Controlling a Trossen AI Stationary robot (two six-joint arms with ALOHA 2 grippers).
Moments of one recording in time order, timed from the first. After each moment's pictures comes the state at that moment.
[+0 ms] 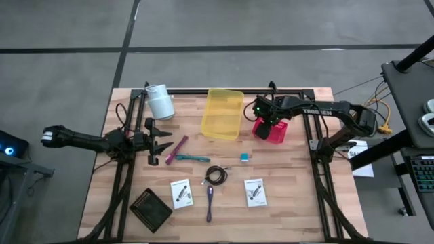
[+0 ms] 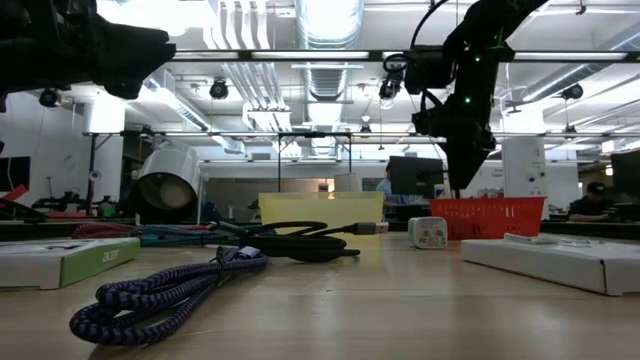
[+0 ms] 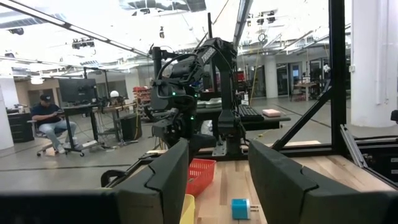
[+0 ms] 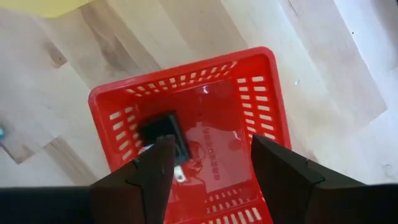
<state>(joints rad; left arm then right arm) -0.11 0.40 0.01 0.60 -0.21 0.14 -0.43 1.51 1.01 -0.85 0.11 0.20</state>
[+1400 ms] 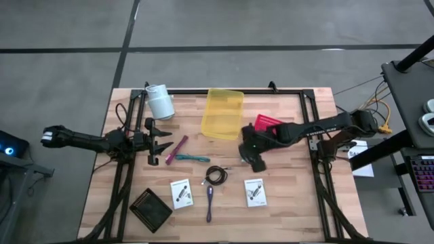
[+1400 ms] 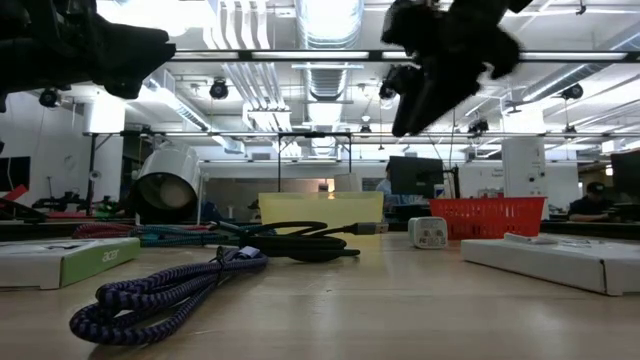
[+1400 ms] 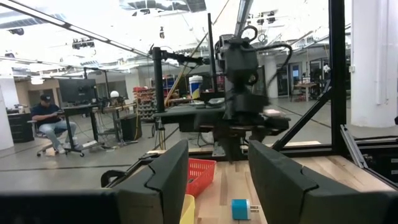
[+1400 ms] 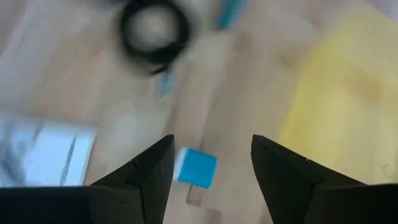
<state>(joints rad) -0.11 0.40 0.01 0.60 -0.21 0.14 0.06 1.51 1.08 -0.57 0.07 -0.12</state>
